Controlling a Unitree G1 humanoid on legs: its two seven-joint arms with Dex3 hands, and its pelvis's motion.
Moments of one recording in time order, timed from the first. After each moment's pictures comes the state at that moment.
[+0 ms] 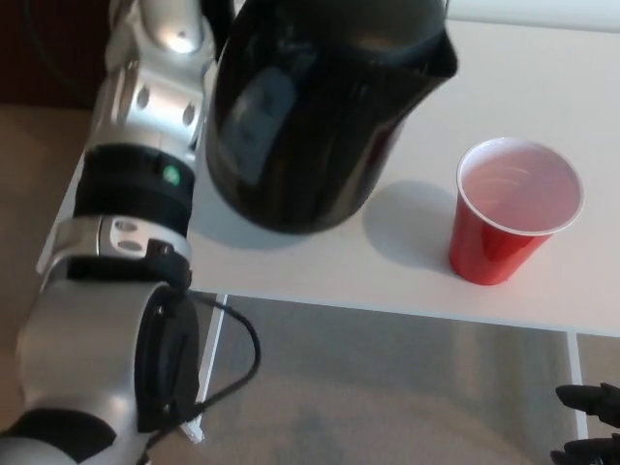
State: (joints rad) left_arm -1.07 0.05 0.31 0.79 0.57 0.10 0.27; right_arm 0.13 -0.40 -0.01 0.45 -0.11 -0.03 0.16
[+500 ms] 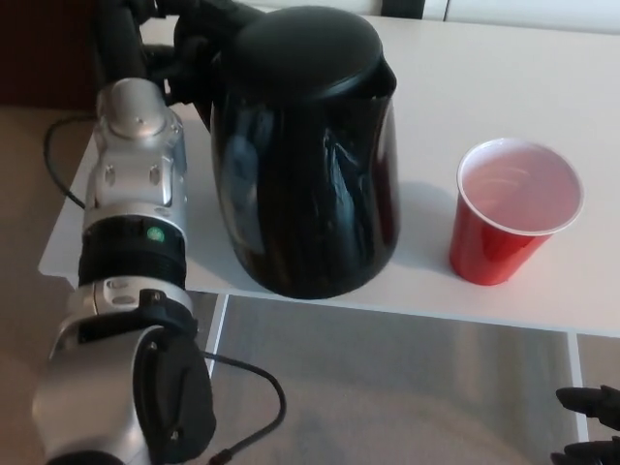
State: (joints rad) left_arm -0.96 -0.02 0.54 0.80 0.35 0.15 0.22; right_arm 0.14 -0.40 -0.01 0.45 -0.11 -0.03 0.17
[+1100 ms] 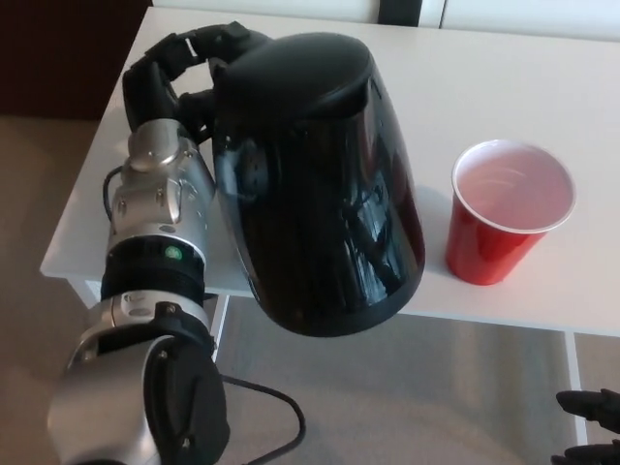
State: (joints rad) left_arm -0.94 -0.05 0.52 0.87 0.10 0.14 0.19; right_arm 0.14 -0.40 -0.01 0.43 -0.11 -0.01 0.17
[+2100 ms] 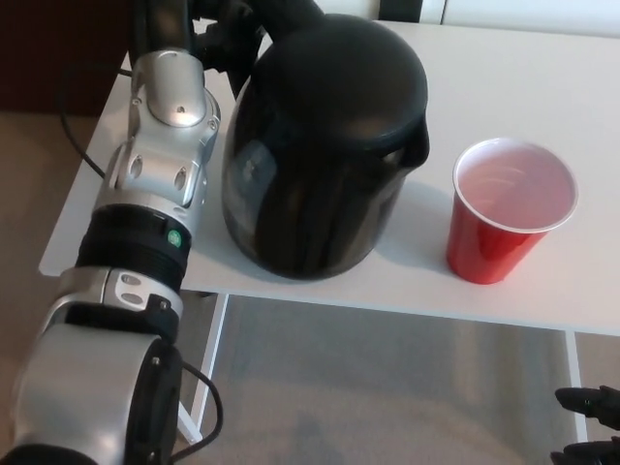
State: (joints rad) left_arm -0.96 0.10 0.08 0.82 0.22 0.00 0.34; right_arm 0.14 -0.40 -0.01 0.42 -0.11 0.01 0.17
